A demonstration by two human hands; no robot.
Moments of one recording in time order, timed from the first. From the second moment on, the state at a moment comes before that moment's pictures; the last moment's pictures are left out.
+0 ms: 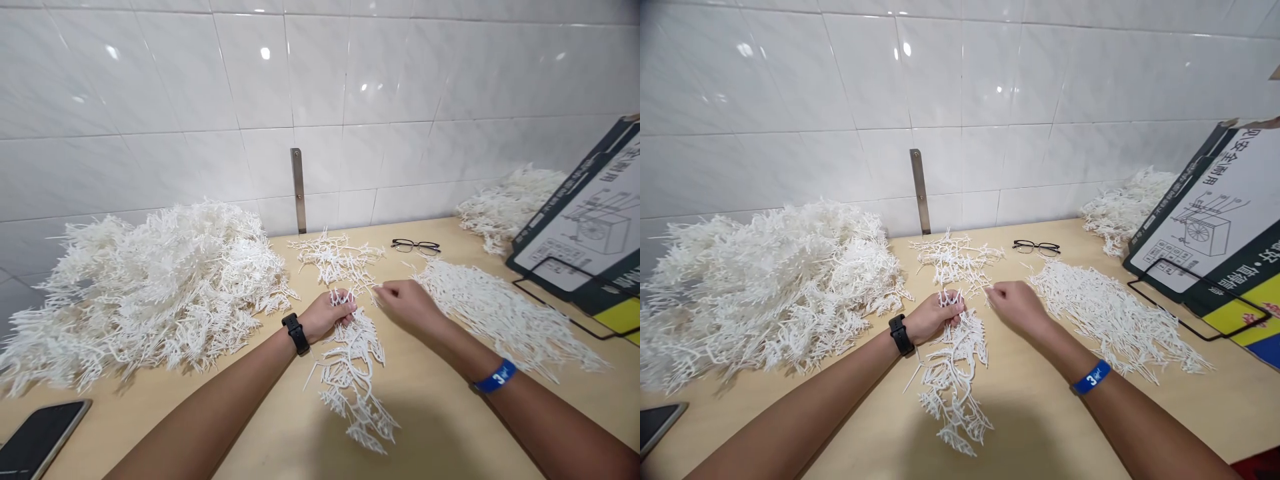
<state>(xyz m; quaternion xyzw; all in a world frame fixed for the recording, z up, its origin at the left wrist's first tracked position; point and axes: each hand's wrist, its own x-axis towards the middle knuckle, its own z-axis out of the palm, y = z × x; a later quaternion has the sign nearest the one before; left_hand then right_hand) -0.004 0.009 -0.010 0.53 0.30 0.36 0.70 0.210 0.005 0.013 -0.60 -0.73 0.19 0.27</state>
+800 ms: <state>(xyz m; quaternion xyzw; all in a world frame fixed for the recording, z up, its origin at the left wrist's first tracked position) -0.004 0.009 -0.013 0.62 0.27 0.31 0.67 0.180 -0.010 -0.001 -0.36 -0.79 0.42 0.27</state>
